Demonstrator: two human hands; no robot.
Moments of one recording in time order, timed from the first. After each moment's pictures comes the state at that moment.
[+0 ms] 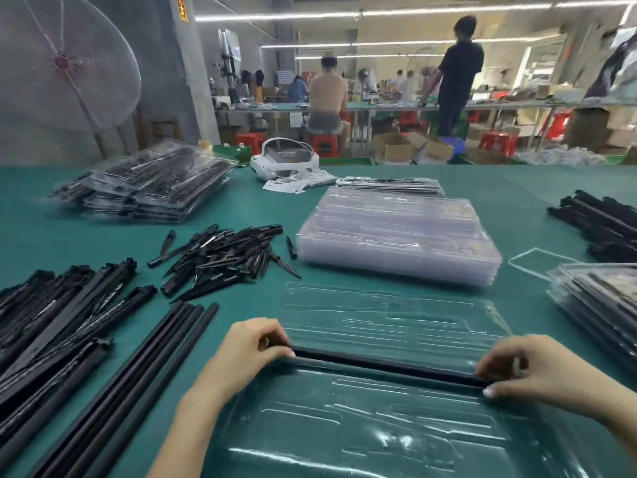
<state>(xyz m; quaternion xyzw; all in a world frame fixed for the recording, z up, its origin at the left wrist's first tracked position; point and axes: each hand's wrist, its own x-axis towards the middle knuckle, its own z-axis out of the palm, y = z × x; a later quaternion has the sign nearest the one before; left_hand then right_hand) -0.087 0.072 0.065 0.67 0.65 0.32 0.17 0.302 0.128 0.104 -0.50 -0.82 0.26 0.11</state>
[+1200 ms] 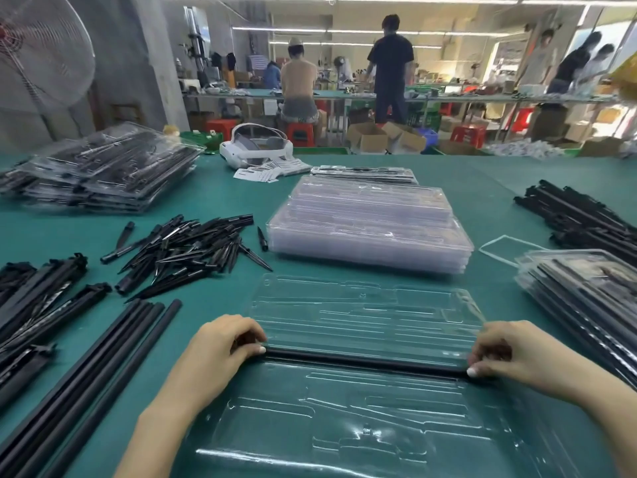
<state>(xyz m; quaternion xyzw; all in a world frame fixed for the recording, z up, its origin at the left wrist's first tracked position) -0.082 0.071 0.055 0.70 0.63 0.31 0.12 0.317 0.139 0.097 -0.50 -0.84 0.20 0.10</state>
